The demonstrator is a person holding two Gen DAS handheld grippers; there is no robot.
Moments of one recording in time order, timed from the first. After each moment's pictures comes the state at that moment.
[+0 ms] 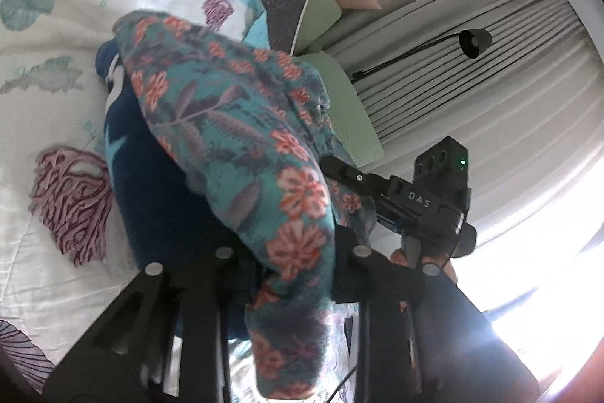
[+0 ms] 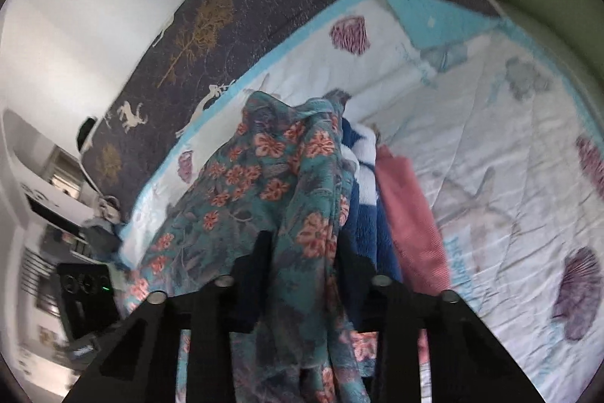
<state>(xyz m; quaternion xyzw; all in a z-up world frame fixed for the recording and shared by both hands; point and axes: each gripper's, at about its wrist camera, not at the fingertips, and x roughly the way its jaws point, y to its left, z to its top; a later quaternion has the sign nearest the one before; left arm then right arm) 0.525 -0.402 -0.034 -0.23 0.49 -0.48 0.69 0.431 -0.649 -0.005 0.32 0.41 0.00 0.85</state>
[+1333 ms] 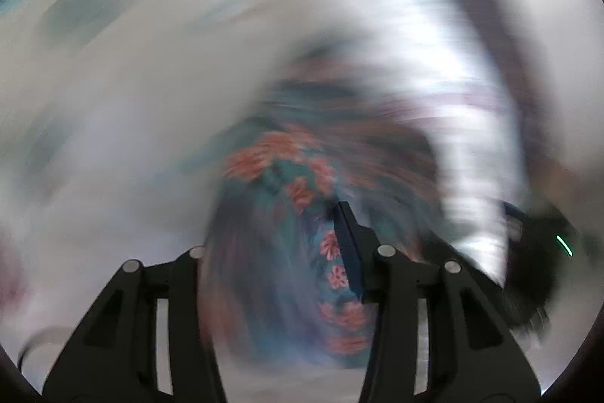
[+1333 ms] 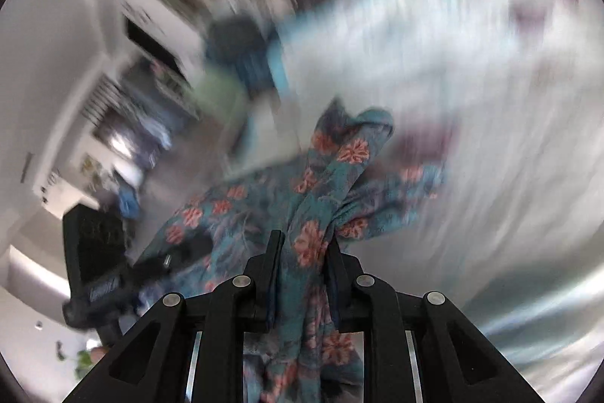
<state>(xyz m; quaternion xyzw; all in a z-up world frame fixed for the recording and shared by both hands) 0.404 0.351 -0.206 -0.34 0.56 0.06 0.75 0.502 0.125 -0.147 0.16 0.57 0.32 0.74</state>
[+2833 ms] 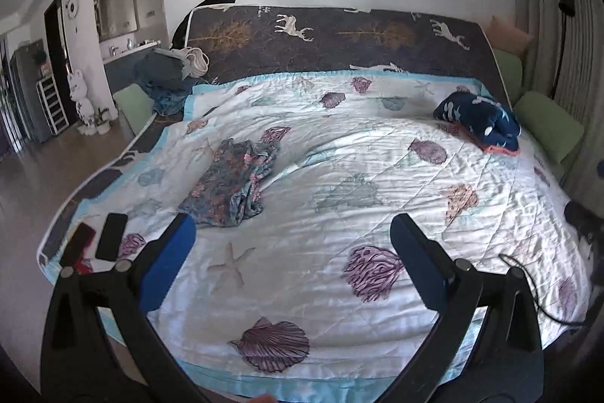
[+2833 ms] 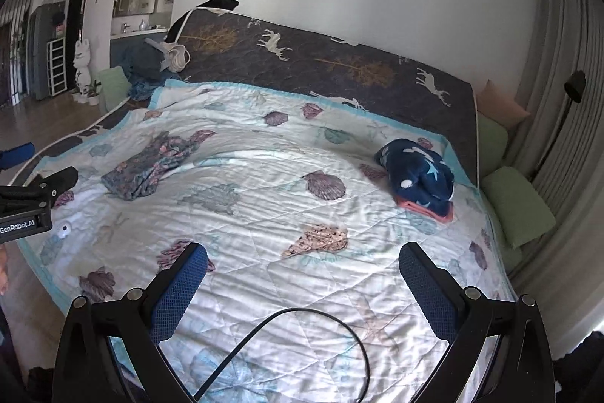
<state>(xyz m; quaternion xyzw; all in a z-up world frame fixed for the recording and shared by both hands) 0.025 0.054 0.056 0.02 0.28 0.00 0.96 0.006 -0.127 0.094 -0.10 0.30 -0.02 0.95</state>
